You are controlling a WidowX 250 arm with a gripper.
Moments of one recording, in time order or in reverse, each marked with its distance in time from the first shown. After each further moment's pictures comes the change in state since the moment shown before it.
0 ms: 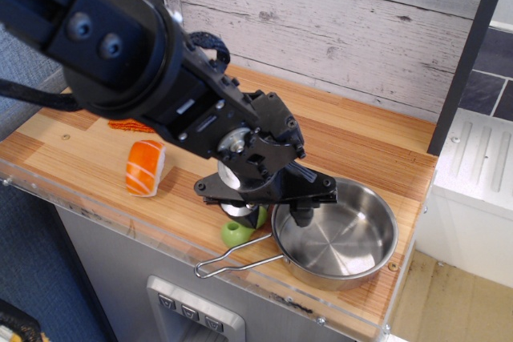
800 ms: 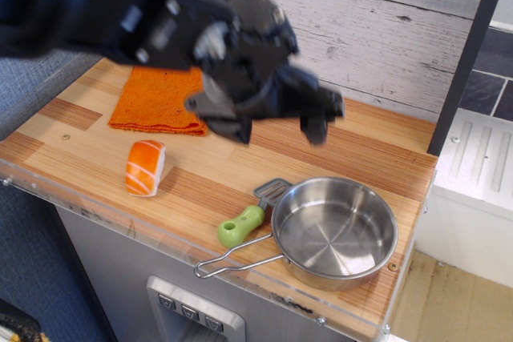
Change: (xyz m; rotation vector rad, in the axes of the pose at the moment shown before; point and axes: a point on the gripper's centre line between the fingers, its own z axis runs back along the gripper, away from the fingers) arm 0.052 -0.012 0.065 -0.052 -0.187 -0.058
